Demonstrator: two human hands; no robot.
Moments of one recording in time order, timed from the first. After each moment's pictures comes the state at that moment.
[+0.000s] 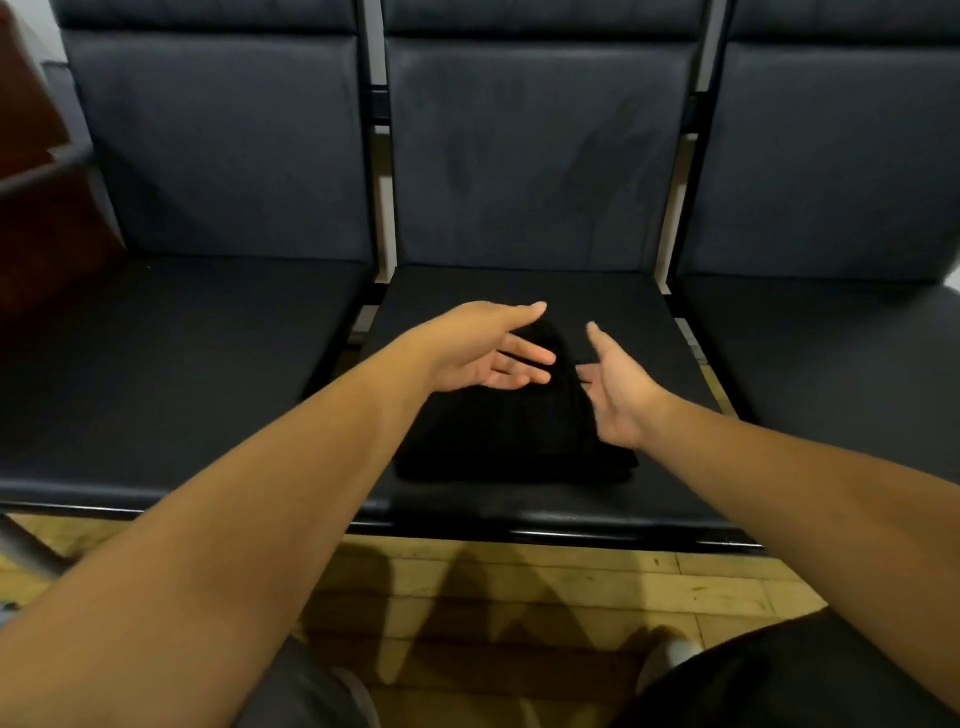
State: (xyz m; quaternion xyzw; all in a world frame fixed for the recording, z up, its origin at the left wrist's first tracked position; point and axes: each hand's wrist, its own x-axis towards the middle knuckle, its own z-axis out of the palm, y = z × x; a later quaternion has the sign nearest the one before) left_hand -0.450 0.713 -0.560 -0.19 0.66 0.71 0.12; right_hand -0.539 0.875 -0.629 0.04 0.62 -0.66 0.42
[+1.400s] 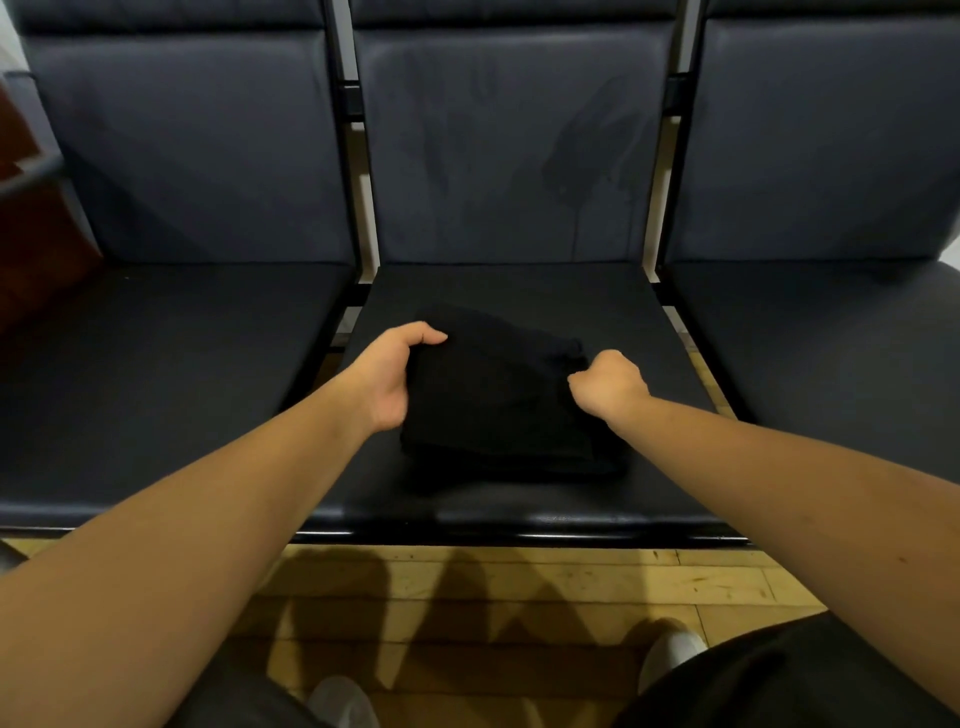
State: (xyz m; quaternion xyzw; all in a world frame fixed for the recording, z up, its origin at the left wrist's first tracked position) left_hand -0.428 0.678 -0.603 -0.31 0.52 0.80 0.02; right_hand -0.555 0.883 -0.637 -0.04 0.94 -0.31 0.15
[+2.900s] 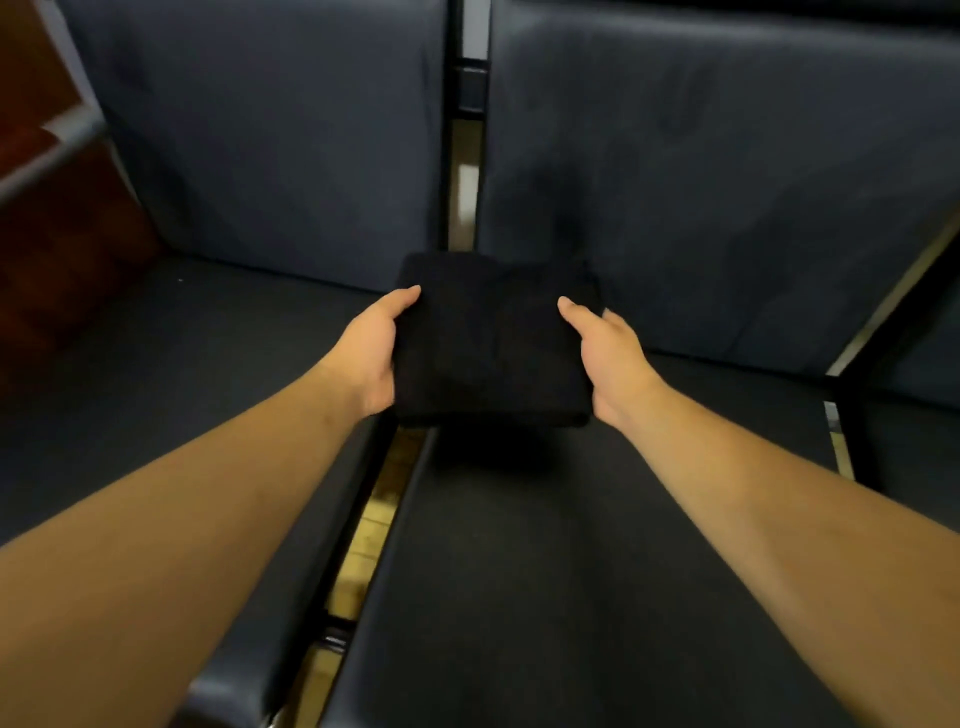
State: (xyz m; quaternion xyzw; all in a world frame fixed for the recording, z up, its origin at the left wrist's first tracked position) left_hand -0.543 0.484 -0.549 -0.41 0.41 0.81 -0.09; right_hand -0.694 0.646 -0.578 0.00 0.64 -0.67 0.37
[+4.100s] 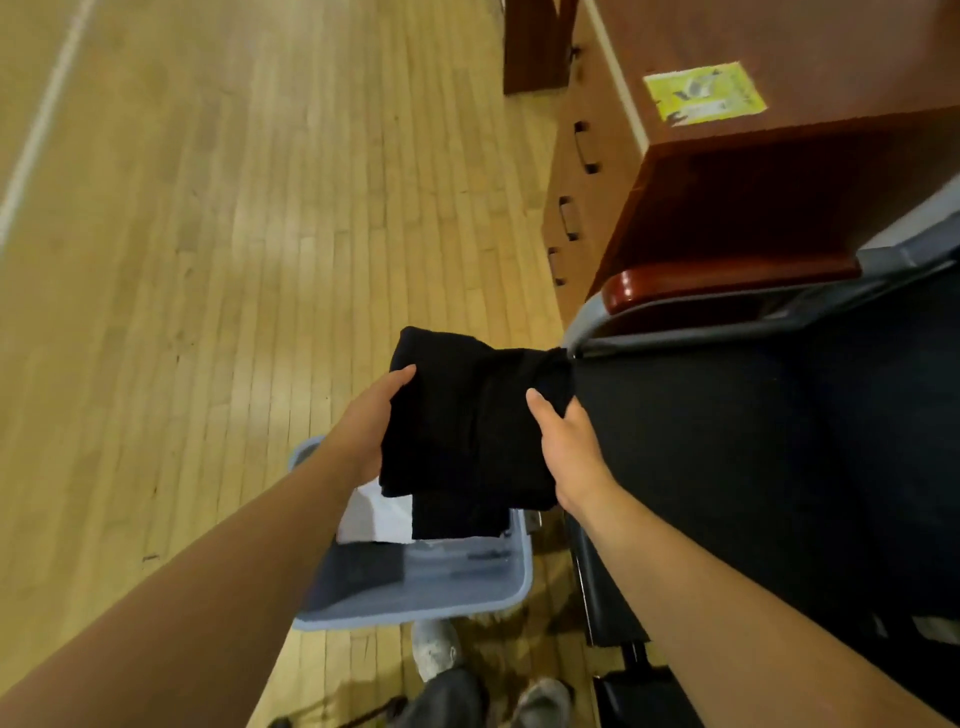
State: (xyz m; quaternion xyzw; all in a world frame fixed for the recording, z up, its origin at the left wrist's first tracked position) left_hand 0.038 0.449 -0.335 -0.66 0.02 0.61 -0.44; right_hand -0.166 0.396 -0.360 -0.35 0.61 -0.23 0.67
